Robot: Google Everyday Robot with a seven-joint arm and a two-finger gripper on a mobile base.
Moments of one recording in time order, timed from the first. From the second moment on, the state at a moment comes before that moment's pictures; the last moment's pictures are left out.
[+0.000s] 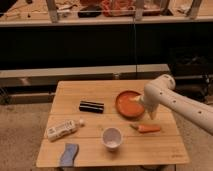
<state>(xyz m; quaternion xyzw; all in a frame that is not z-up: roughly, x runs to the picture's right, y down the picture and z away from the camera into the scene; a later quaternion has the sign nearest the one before) 0.222 0.131 0.819 -0.22 -0.12 -0.36 0.90</state>
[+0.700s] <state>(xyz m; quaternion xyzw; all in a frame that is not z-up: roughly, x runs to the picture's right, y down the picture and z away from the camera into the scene) 0.223 0.142 0.844 -0.22 -0.14 -0.38 0.88</state>
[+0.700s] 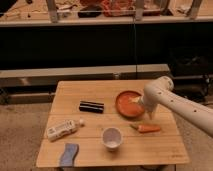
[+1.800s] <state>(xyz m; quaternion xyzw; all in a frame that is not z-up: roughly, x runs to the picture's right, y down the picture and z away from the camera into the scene) 0.235 0.151 0.854 -0.23 -0.16 -0.39 0.88</state>
